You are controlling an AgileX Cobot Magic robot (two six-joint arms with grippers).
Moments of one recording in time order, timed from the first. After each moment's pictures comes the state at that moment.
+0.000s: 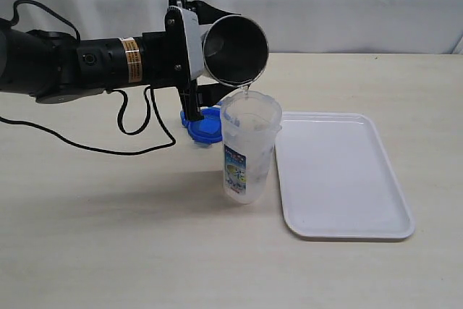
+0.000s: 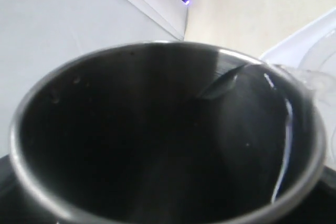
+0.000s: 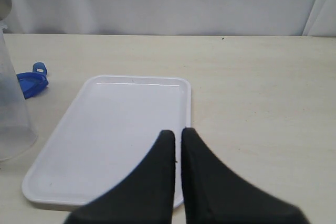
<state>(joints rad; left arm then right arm) -0.40 1.94 -1.11 1.03 -0.81 0.29 0.04 0.01 0.00 -0.01 0.34 0.00</state>
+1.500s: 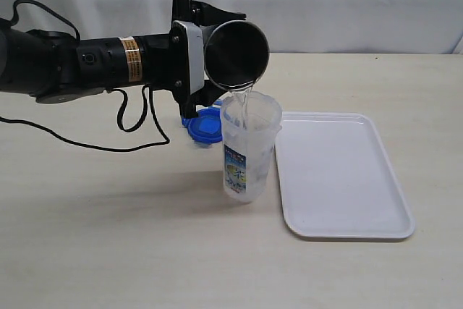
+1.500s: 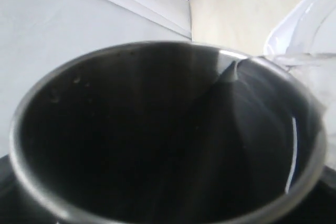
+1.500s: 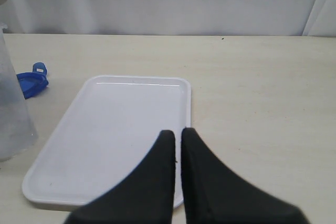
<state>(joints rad) -0.40 1.94 -1.11 1.02 -0.82 0.52 0.04 0.01 0.00 -0.01 0.34 0.00</state>
